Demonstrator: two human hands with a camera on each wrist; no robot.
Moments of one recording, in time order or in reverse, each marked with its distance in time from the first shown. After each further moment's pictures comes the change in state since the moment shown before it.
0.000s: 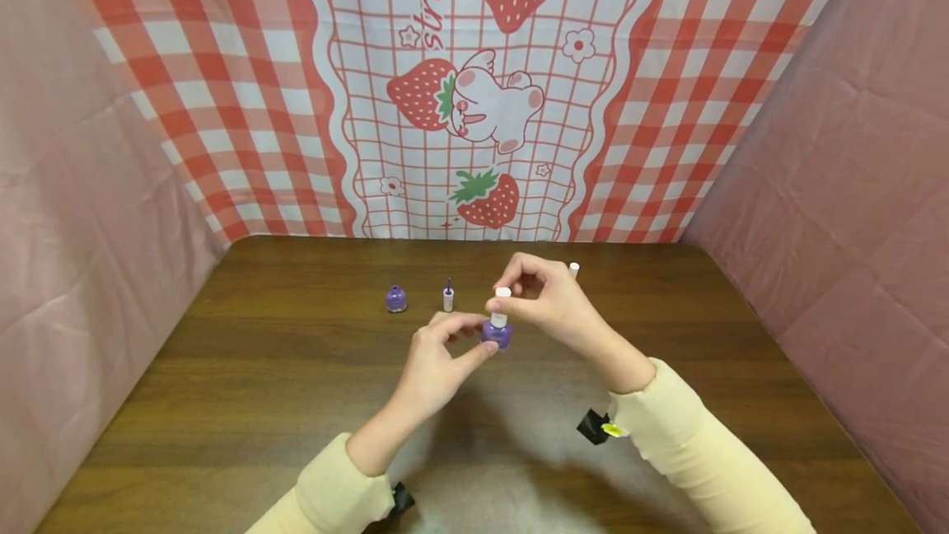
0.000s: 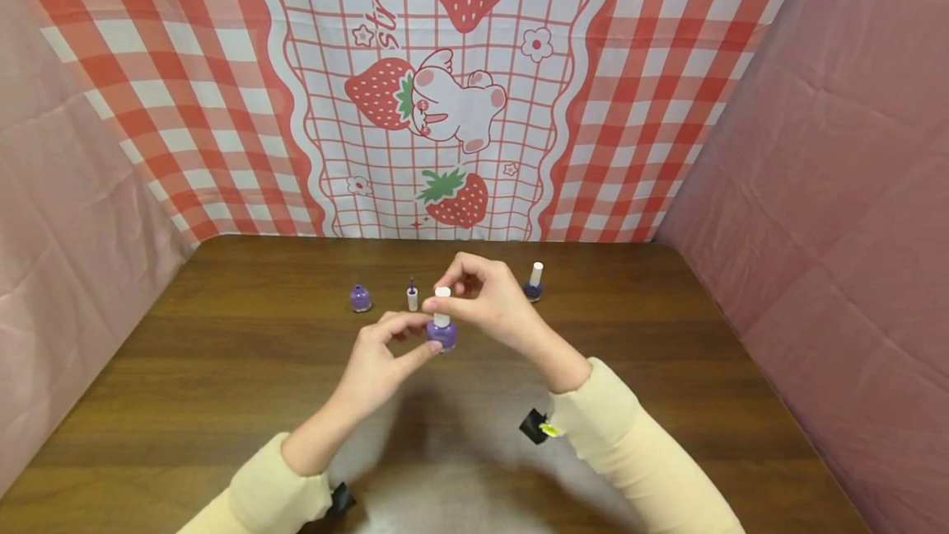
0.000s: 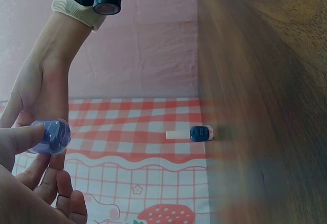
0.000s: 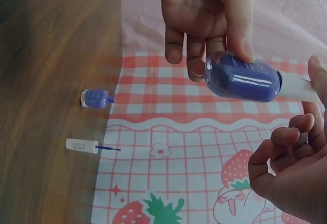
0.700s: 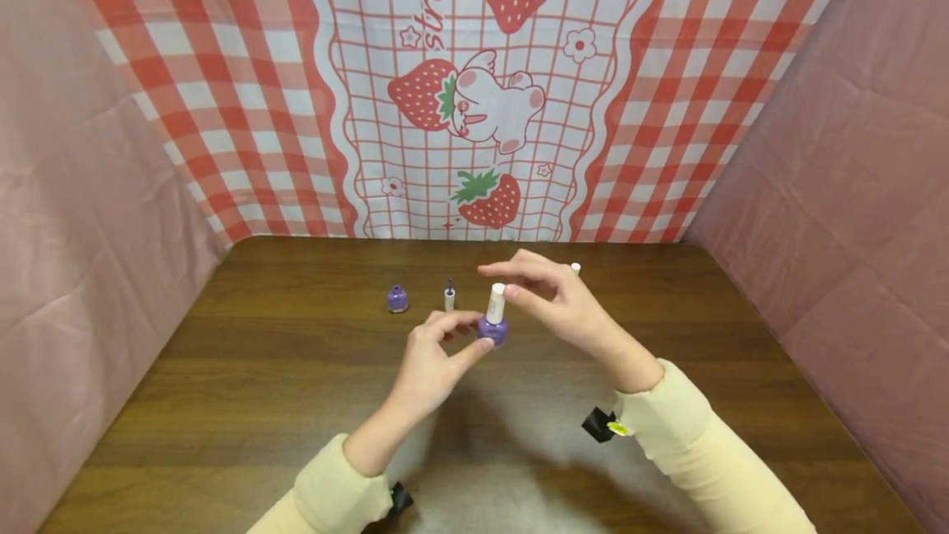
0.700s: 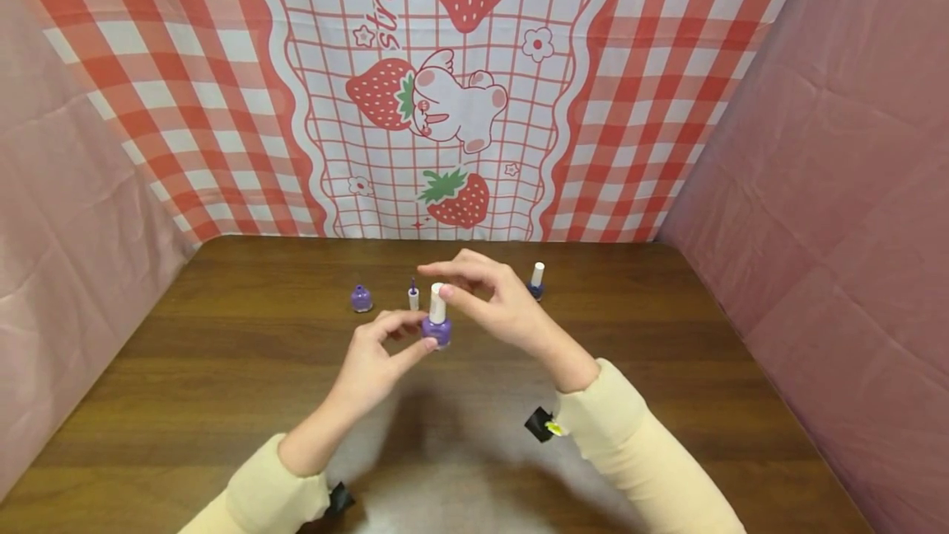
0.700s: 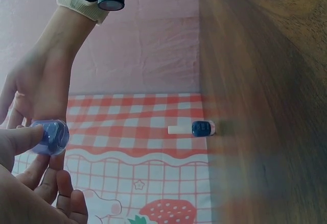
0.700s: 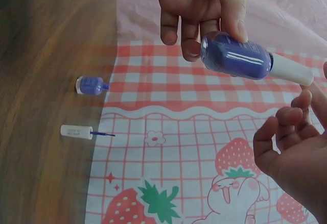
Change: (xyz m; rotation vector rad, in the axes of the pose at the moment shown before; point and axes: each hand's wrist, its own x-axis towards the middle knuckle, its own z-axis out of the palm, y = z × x) left_hand 0.001 0.001 -0.005 -0.014 0.016 -0.015; right_hand -0.004 0.000 -0.009 -0.035 -0.097 -0.133
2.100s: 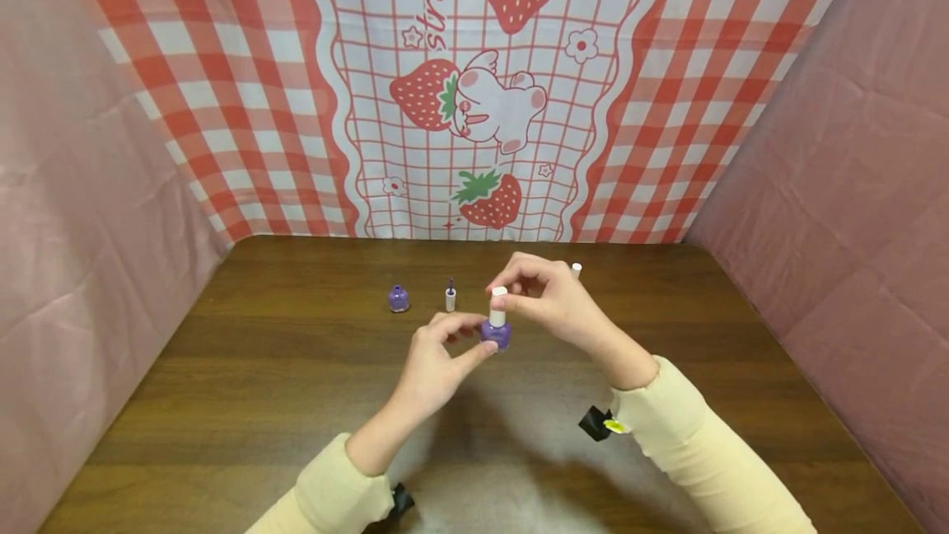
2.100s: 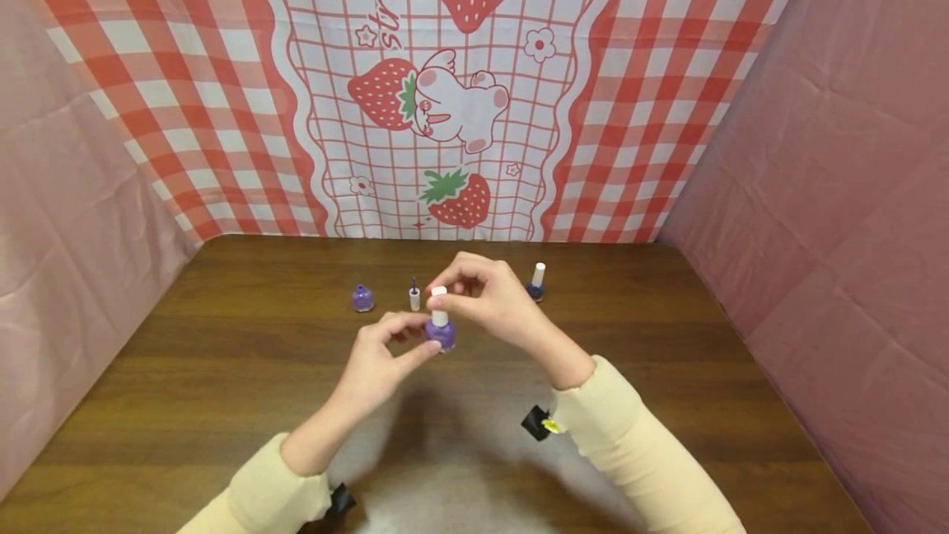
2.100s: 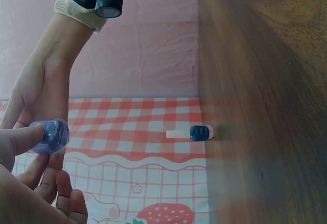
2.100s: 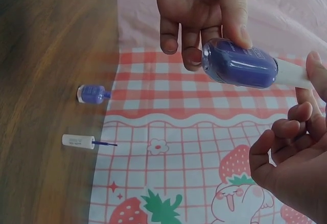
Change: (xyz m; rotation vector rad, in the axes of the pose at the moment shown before) left_hand -0.001 -0.002 0.002 0.000 -0.013 0.008; right_hand 0.007 0.003 0.006 -0.008 0.039 0.087
